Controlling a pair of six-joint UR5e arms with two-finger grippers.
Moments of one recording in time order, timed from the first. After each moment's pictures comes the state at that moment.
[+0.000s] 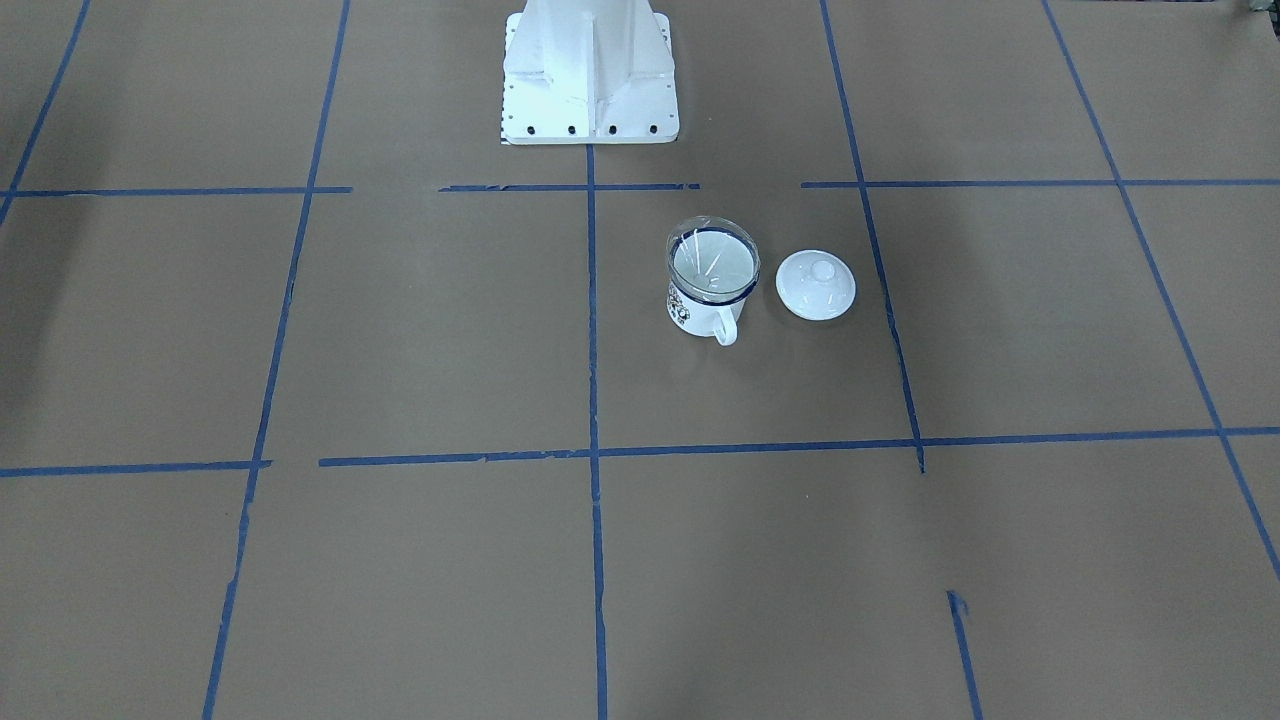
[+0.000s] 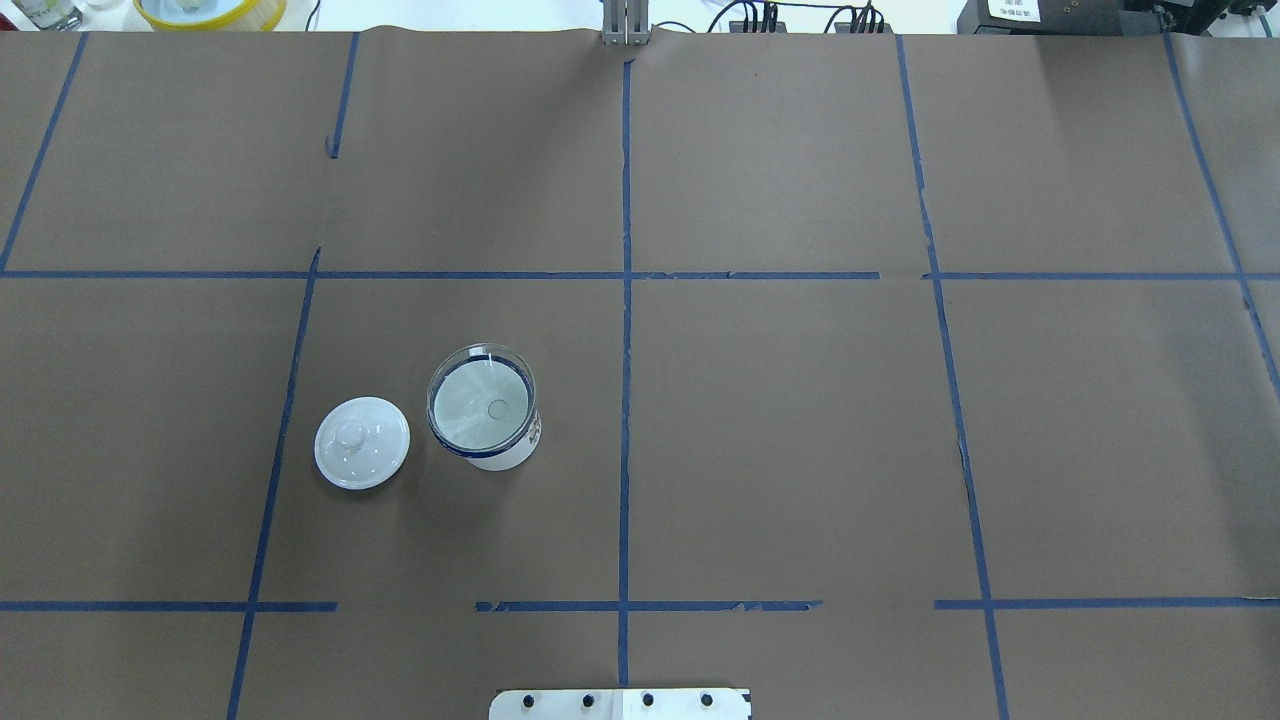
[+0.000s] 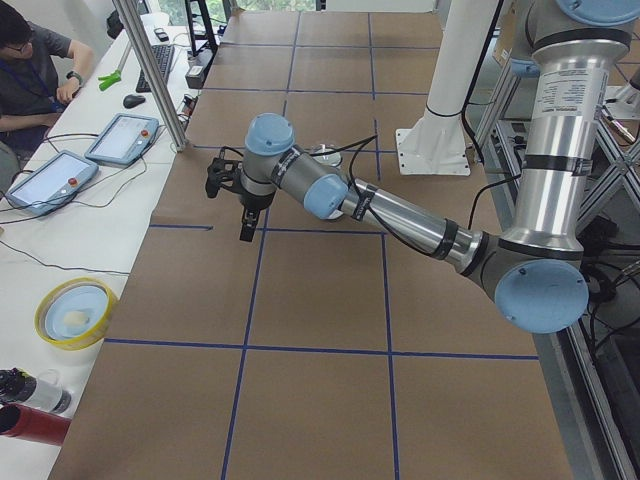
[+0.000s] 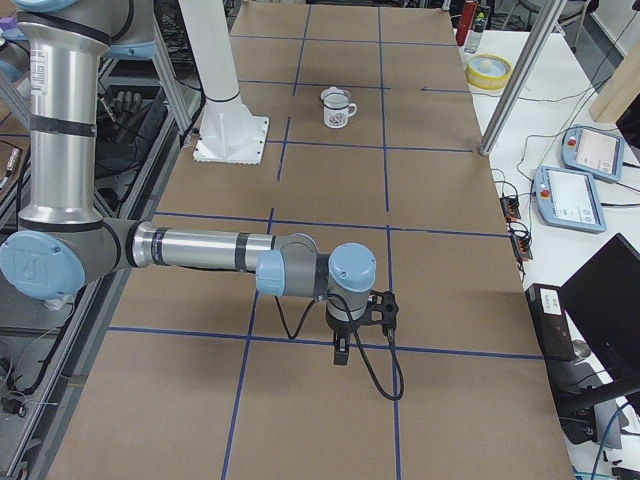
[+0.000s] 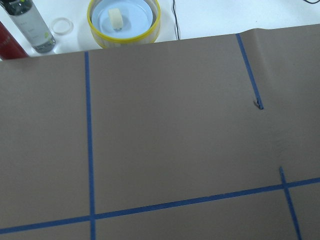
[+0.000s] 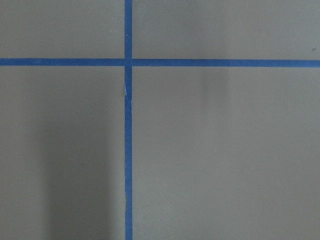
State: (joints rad) left arm -1.36 -1.67 -1.92 -1.80 -2.33 -0.64; right arm 1.57 -1.68 1.66 -1.57 2.29 0.01
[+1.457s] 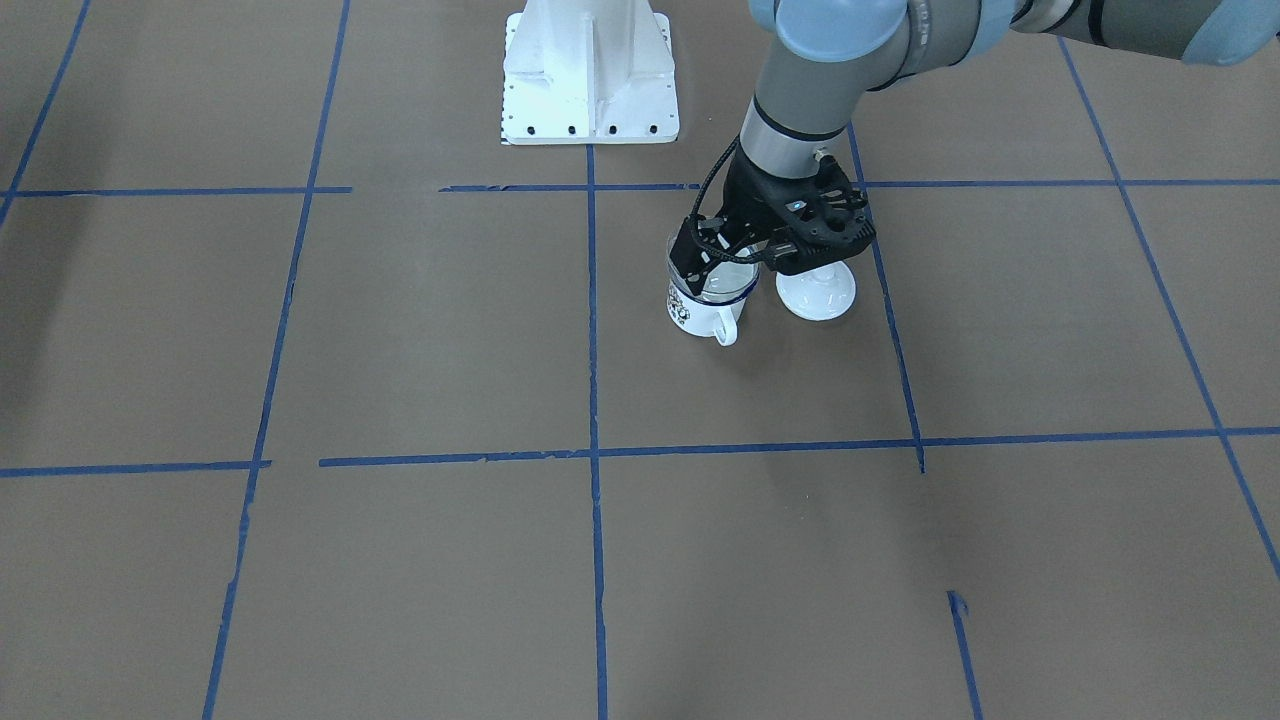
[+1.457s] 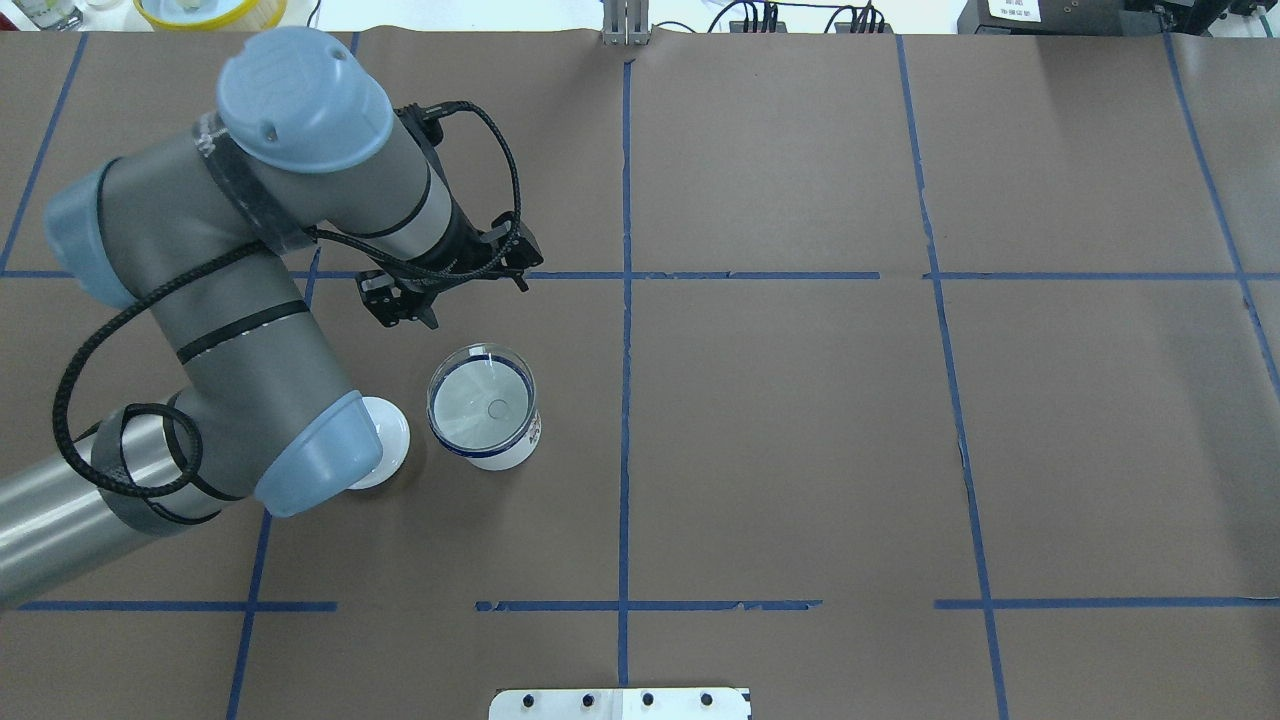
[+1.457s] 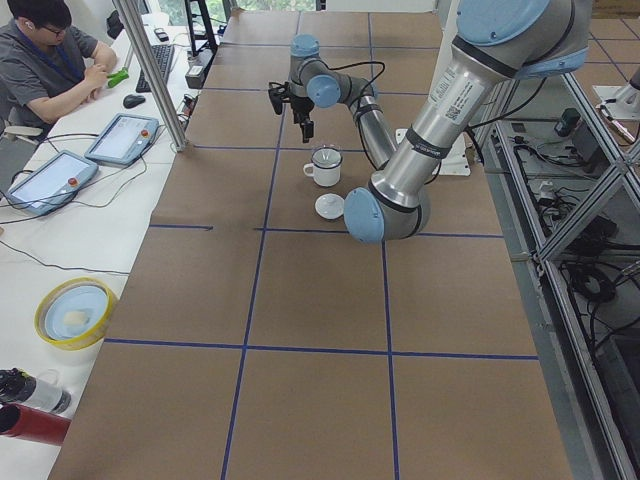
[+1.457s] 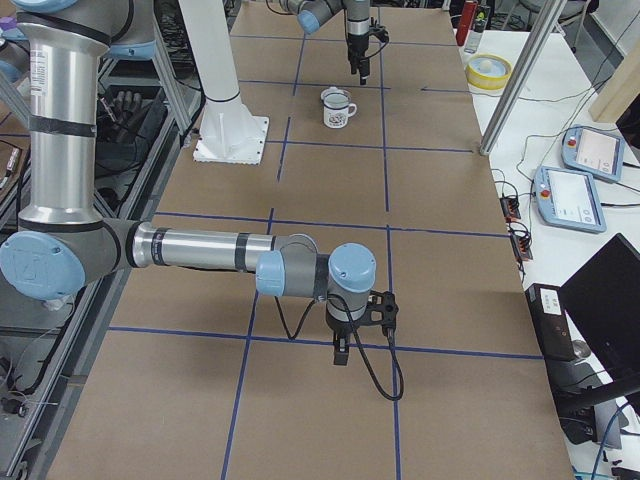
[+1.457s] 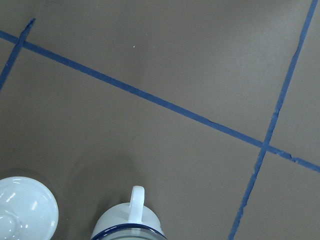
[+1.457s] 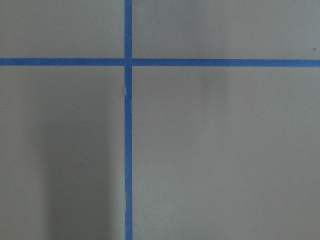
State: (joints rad) left arm -0.67 -2.24 -1.83 -1.48 -1.99 -1.49; right arm 1.57 -1.68 1.66 -1.57 2.29 0.01
